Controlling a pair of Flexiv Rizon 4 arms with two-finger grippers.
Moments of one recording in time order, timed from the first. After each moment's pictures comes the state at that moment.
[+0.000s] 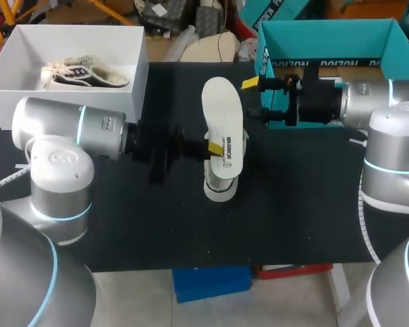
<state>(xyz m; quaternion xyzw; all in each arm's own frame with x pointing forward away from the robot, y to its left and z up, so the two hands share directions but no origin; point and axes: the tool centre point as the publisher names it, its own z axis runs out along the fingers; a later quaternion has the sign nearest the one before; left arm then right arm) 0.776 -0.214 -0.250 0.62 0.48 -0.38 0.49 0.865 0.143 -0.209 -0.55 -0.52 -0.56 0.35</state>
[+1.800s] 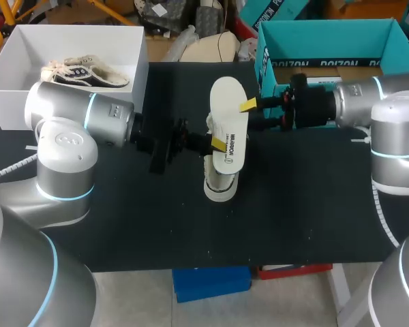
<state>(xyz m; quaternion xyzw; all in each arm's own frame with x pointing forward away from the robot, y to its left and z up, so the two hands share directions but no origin) 0.791 -0.221 -0.257 0.64 0.46 -0.41 0.47 0.849 0.150 -0.244 -0.47 -0.59 -0.51 0.41</state>
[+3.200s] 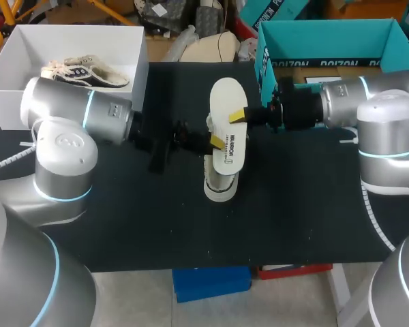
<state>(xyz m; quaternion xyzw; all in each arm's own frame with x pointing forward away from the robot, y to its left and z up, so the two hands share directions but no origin) 0.801 -0.213 -0.263 0.66 0.47 -0.35 0.47 0.845 0.172 -0.253 -0.48 -0.59 -0.49 0.41</state>
